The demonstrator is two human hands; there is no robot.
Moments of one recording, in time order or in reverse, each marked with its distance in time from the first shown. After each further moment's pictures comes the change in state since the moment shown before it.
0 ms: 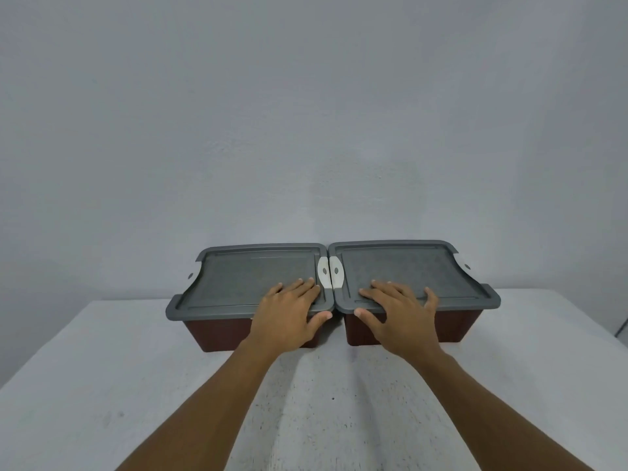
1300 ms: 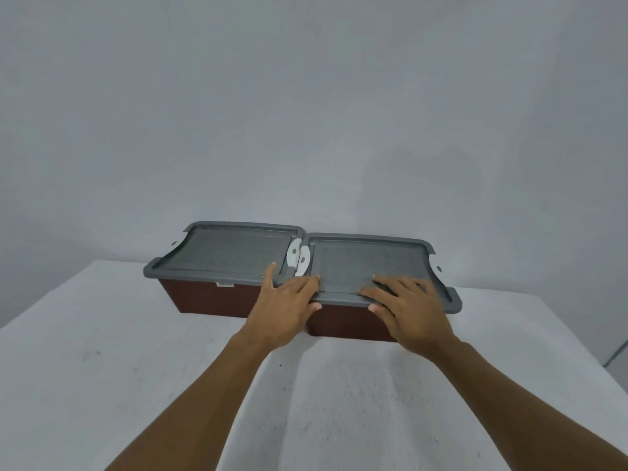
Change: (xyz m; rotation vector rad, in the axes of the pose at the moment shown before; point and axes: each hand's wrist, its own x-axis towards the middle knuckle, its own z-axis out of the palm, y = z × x) left_hand -0.011 0.095 0.003 0.041 0.120 -0.001; right_hand -0.015 0.119 -0.028 -0.033 -0.003 -0.391
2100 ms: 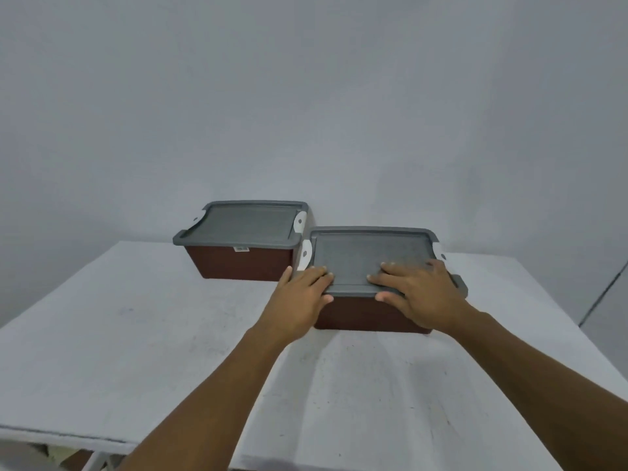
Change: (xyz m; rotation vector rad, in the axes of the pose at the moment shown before) left_hand -0.069 0.081 -0.035 -0.130 -0.073 -0.054; right_hand -0.085 -0.015 -0.063 -0.094 -0.249 -0.010
